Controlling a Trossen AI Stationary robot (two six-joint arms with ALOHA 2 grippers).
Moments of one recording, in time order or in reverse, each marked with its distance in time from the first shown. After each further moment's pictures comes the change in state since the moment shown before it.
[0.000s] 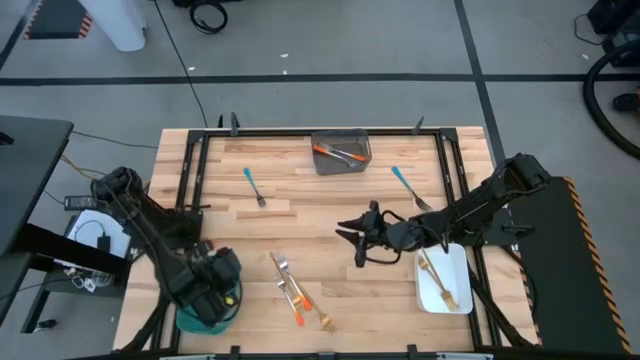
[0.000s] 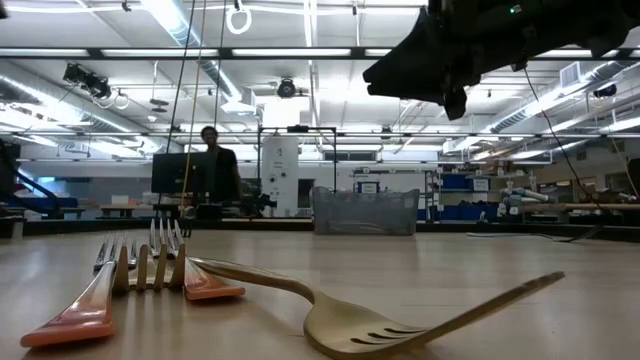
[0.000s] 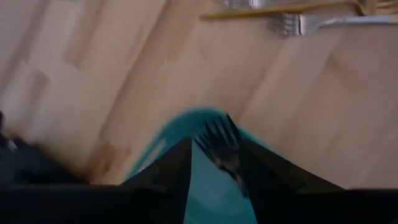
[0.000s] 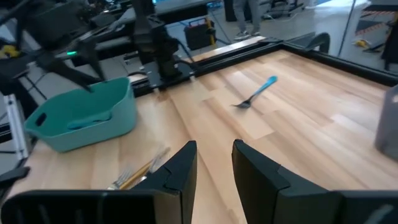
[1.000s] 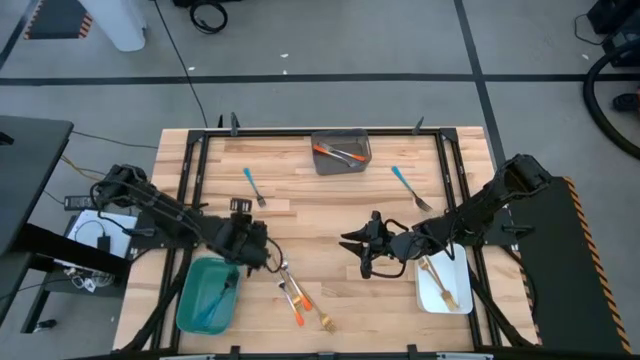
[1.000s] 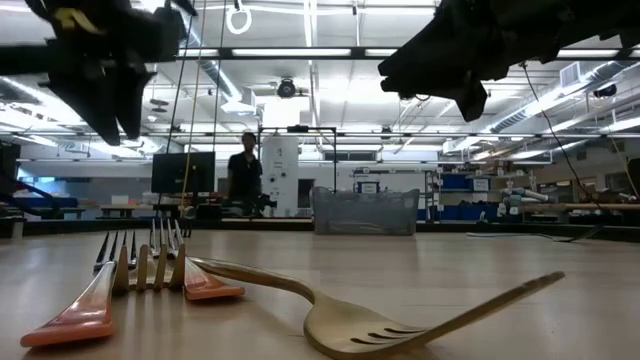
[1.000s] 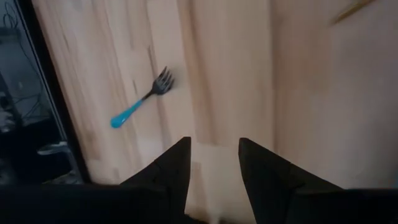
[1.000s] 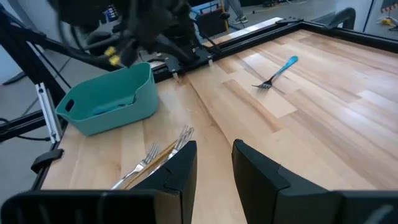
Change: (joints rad) left arm 0.453 0.000 -0.095 -0.001 -0.151 1.061; right arm 0.082 0.000 0.000 -0.051 0.012 0.097
